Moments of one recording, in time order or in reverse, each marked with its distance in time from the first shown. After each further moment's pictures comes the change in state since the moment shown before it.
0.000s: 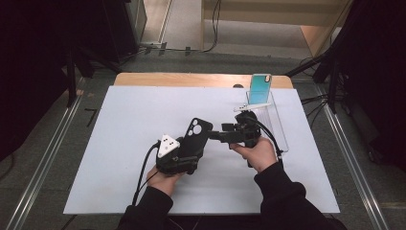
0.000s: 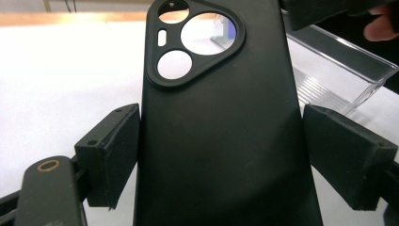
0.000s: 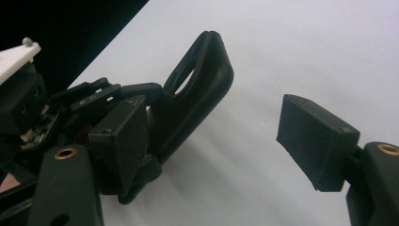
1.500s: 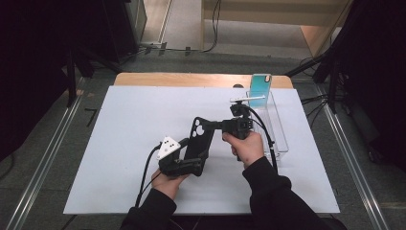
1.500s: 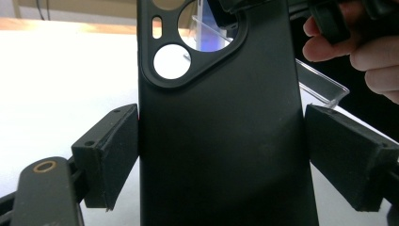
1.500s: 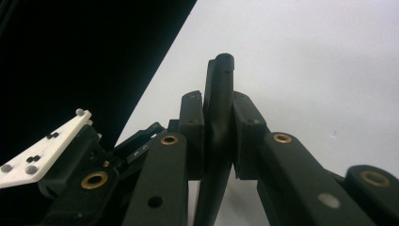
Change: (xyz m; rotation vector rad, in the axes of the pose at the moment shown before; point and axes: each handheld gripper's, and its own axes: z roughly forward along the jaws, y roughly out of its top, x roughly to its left) left arm -0.008 0.000 0.000 -0.051 -0.099 -0.064; right arm -0.008 0.020 0.019 0.018 0.224 0.233
